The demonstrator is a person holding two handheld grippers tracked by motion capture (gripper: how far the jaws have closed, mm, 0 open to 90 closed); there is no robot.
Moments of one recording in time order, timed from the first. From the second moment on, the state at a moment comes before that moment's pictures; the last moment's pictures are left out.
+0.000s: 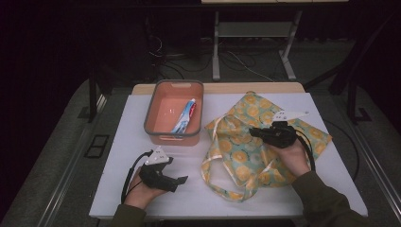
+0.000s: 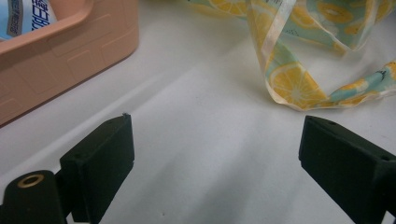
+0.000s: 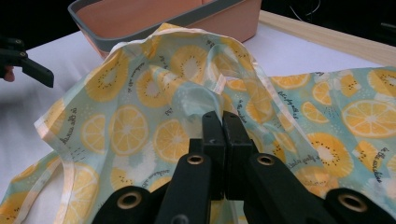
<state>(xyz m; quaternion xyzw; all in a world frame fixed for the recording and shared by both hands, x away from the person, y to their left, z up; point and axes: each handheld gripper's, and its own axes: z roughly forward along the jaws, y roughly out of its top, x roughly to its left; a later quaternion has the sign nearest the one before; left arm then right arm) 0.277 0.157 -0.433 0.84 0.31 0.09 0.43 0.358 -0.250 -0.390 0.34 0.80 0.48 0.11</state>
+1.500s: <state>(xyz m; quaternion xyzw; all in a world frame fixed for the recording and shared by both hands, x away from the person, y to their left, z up) 0.403 0.130 -0.340 0.81 0.35 0.13 0.45 0.357 -0.250 -0.392 0.34 0.80 0.48 0.11</state>
